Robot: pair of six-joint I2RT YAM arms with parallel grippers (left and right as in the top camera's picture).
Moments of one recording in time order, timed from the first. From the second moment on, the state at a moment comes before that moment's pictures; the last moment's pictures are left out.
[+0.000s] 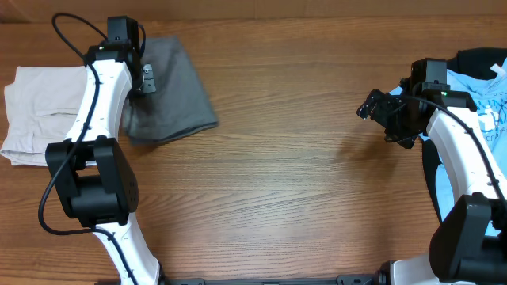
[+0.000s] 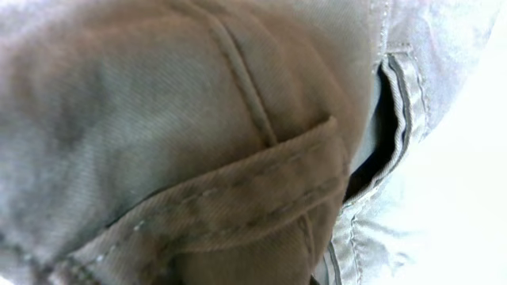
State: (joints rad) left arm 0.07 2.09 1.79 -0.93 -0.27 -0.11; right arm -0.11 1.68 1.27 -0.85 -0.24 0.46
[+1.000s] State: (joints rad) left arm 0.14 2.09 2.02 -0.88 -0.65 0.20; right arm -0.11 1.68 1.27 -0.85 -0.24 0.46
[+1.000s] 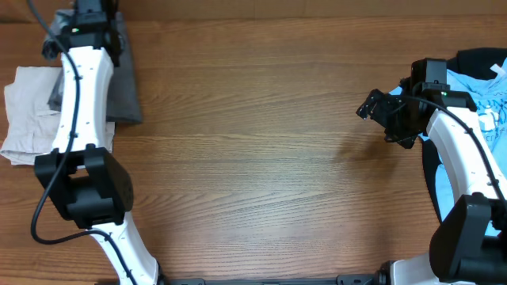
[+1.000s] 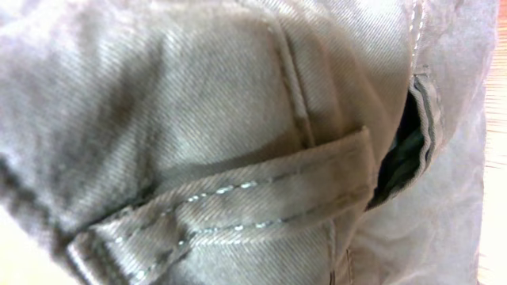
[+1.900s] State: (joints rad) left arm 0.40 2.09 2.04 -0.92 -0.29 0.20; right arm -0.11 1.68 1.27 -0.85 -0.24 0.46
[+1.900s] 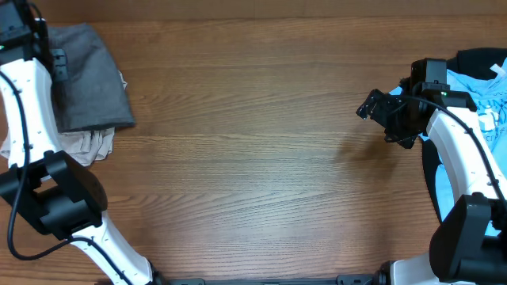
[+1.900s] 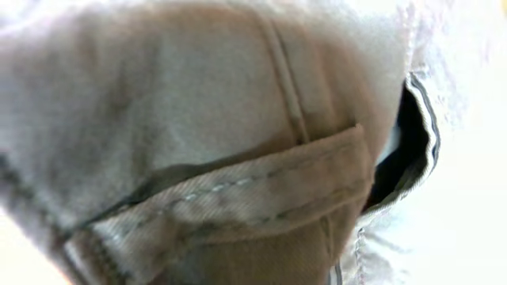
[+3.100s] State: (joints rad) left arm 0.58 2.22 2.07 -0.94 -0.23 0.07; right arm -0.11 1.68 1.27 -0.85 -0.24 0.46
